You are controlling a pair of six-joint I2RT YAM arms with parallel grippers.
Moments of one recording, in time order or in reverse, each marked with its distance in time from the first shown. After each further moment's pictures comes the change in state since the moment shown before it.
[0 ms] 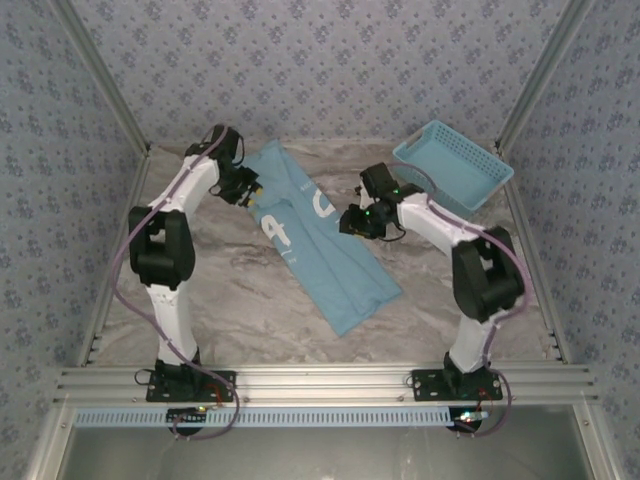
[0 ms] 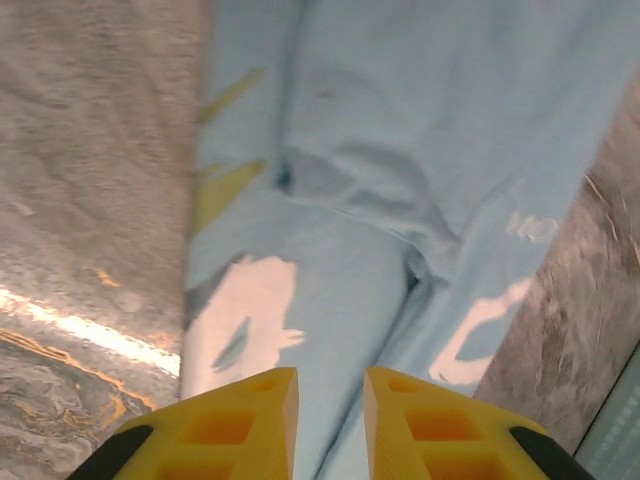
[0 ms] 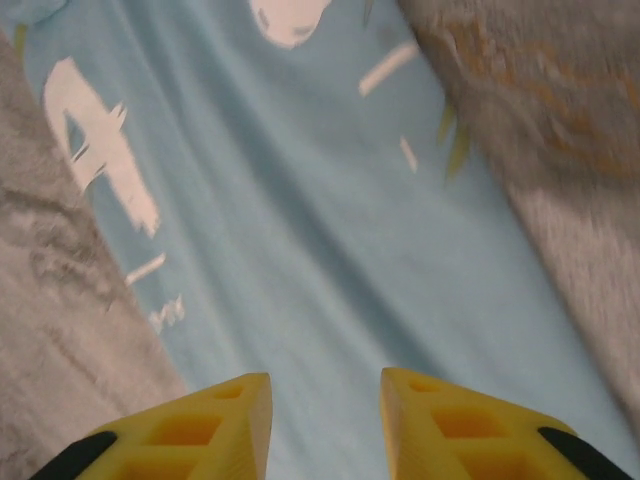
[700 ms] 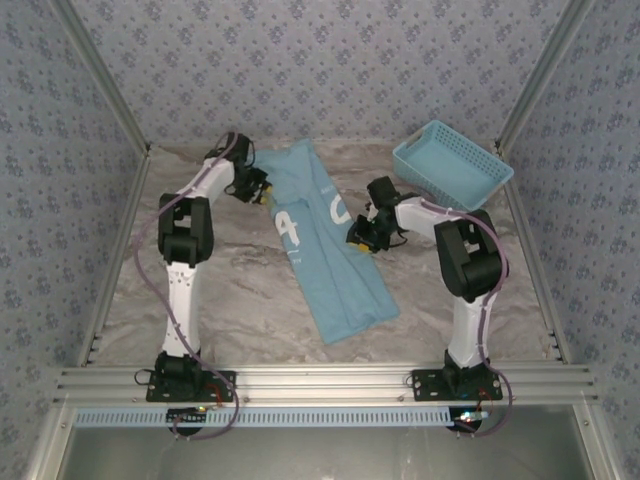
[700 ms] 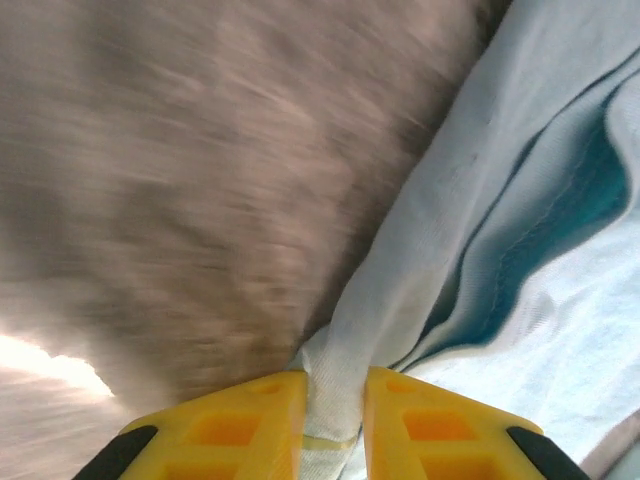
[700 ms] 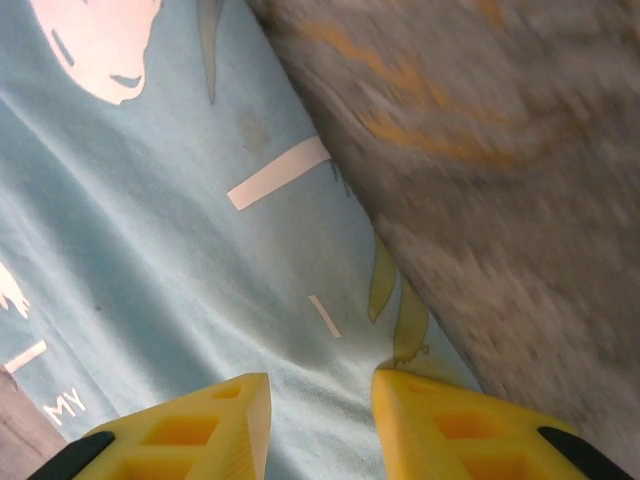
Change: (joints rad) left arm -0.018 0.398 0.326 0.111 0.079 -0.049; right arm -0.065 0.097 -0.136 0.095 -0.058 0.162
